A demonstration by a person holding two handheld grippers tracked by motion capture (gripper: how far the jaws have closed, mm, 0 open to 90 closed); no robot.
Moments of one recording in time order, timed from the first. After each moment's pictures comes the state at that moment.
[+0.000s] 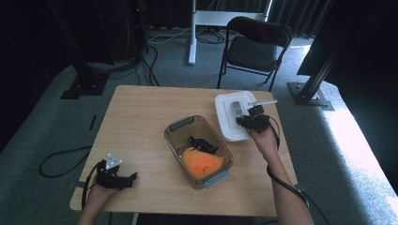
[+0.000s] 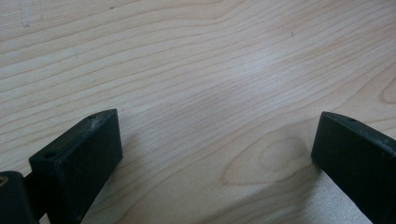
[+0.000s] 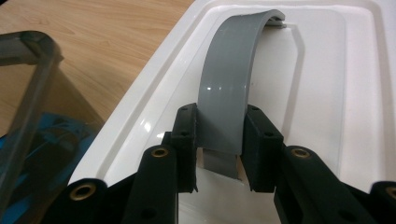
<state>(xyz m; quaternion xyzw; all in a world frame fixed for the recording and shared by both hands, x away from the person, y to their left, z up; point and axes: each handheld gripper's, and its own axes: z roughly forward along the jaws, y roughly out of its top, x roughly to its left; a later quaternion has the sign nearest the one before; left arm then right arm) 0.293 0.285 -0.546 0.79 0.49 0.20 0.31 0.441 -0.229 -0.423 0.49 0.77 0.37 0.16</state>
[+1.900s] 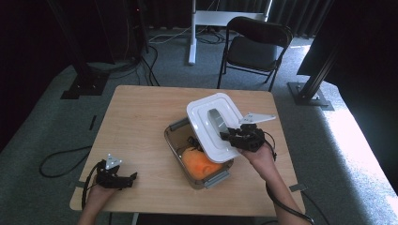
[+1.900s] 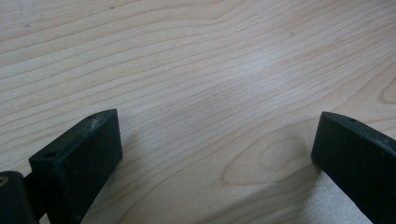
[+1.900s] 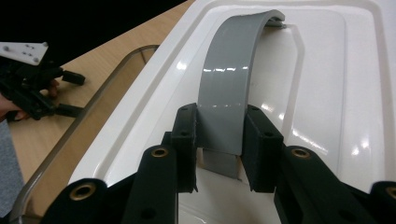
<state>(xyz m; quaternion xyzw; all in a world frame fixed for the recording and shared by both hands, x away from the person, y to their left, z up) 0.293 0.285 -0.546 0.79 0.49 0.20 0.31 0.346 -0.184 -0.379 0.35 0.81 0.46 0.13</state>
